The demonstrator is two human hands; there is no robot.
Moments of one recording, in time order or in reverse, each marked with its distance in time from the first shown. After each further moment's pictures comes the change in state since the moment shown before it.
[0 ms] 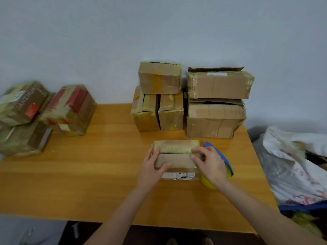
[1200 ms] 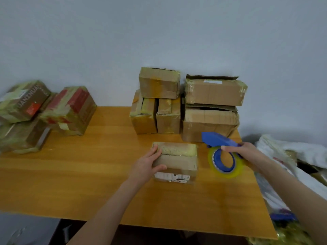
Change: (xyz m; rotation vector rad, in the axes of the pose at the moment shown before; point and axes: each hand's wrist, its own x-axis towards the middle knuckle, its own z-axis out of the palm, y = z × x) left_hand 0.014 0.003 -0.018 0.361 -0.193 0.182; right_hand 0.035 0.048 -0.119 0.474 -0.220 0.428
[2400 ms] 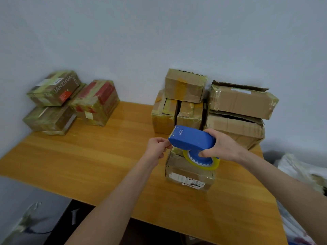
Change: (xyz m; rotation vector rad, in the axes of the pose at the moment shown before) left_hand 0.023 0.029 -0.053 -1.020 0.261 -0.642; right_hand -0.019 -0.086 0.093 -0.617 -0.289 -0.586
